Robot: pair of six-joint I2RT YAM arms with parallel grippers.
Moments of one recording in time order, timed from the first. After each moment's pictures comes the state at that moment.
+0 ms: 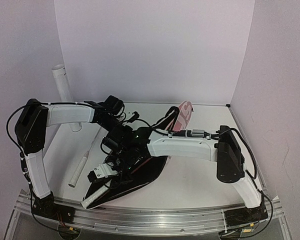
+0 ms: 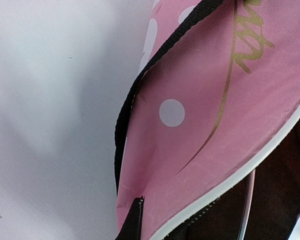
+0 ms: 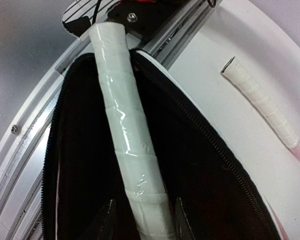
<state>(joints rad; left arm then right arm) -0.64 1.90 1.39 -0.51 0.40 -0.06 1.22 2.34 2.08 -0.82 -0.44 -0.88</state>
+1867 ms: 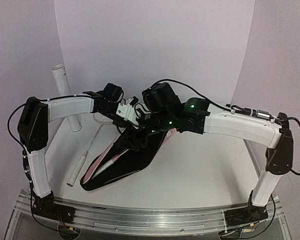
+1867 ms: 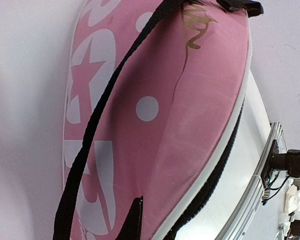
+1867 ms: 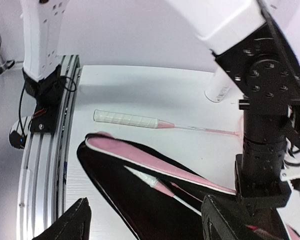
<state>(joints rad) -0.60 1.94 1.57 -0.50 0.50 -0.26 1.11 1.83 1.72 -0.45 -0.23 -0.35</state>
